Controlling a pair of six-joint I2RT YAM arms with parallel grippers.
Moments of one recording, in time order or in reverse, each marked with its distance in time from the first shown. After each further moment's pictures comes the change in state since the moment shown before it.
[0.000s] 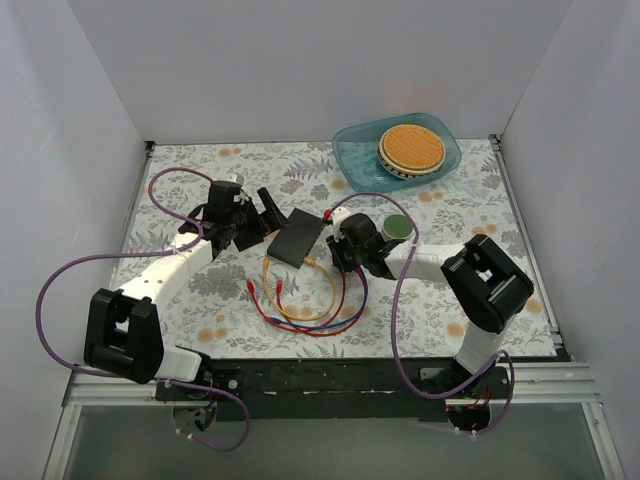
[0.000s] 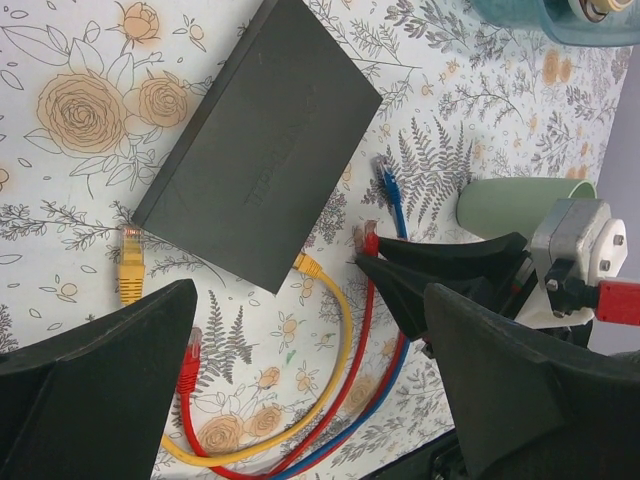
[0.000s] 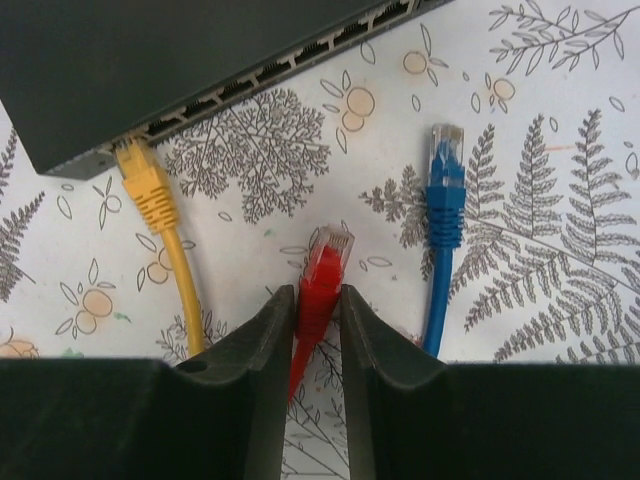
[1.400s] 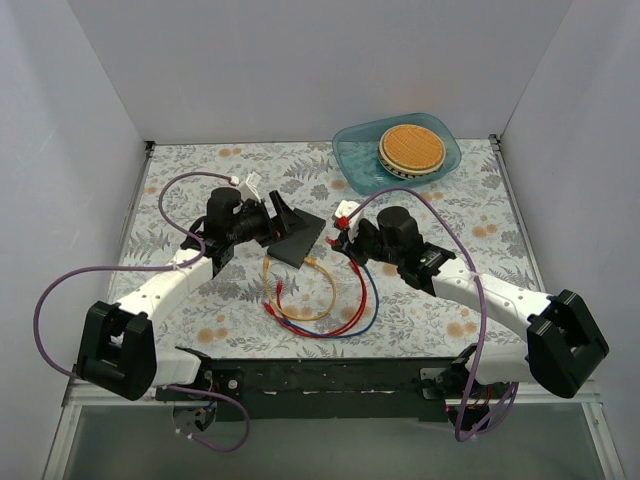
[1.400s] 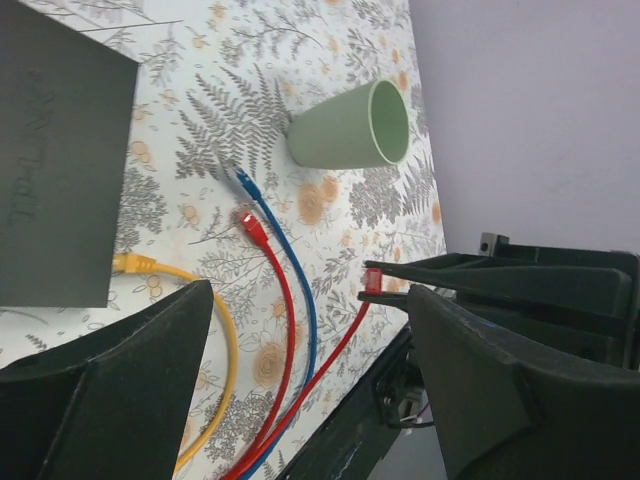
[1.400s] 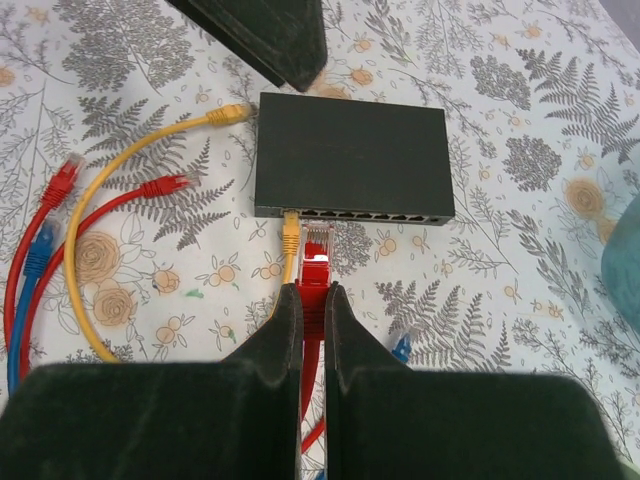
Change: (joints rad) left arm -0.047 -0.084 -0.134 0.332 0.301 -0.037; right arm -0.008 -0.462 -0.099 0.016 -0.261 -0.361
